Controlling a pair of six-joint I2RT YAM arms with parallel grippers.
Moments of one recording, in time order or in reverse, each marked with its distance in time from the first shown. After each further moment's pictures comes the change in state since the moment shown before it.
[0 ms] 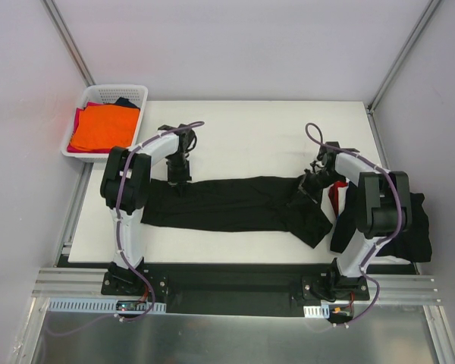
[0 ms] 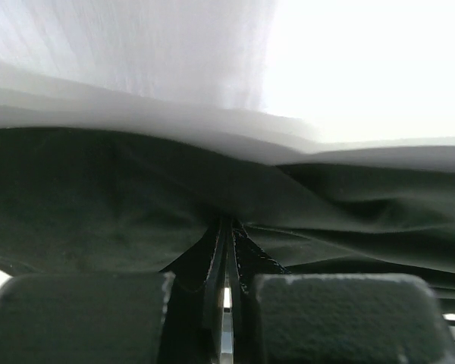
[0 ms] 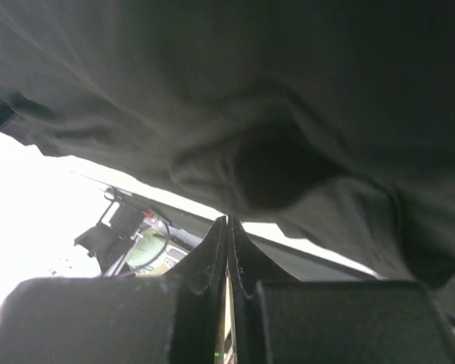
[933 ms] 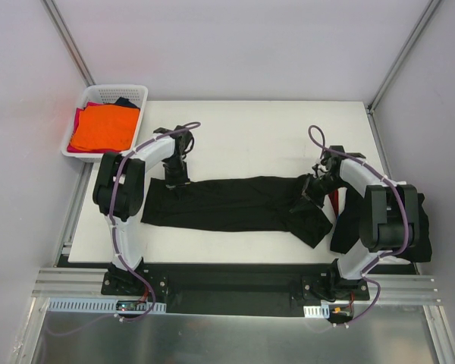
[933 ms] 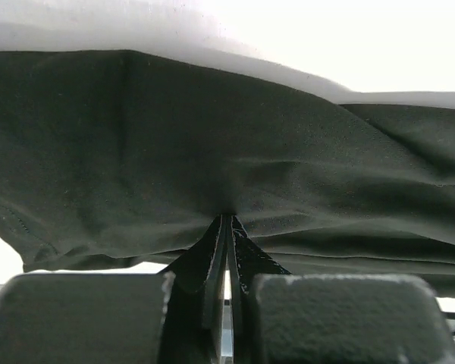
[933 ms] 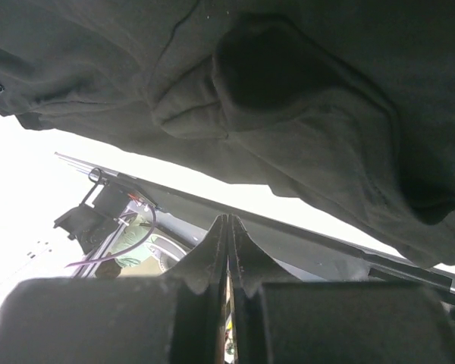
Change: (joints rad) left arm -0.003 -0.100 -0.096 0.029 0.008 -0.048; right arm -0.007 -0.121 -0.068 -0.052 0.000 -0.052
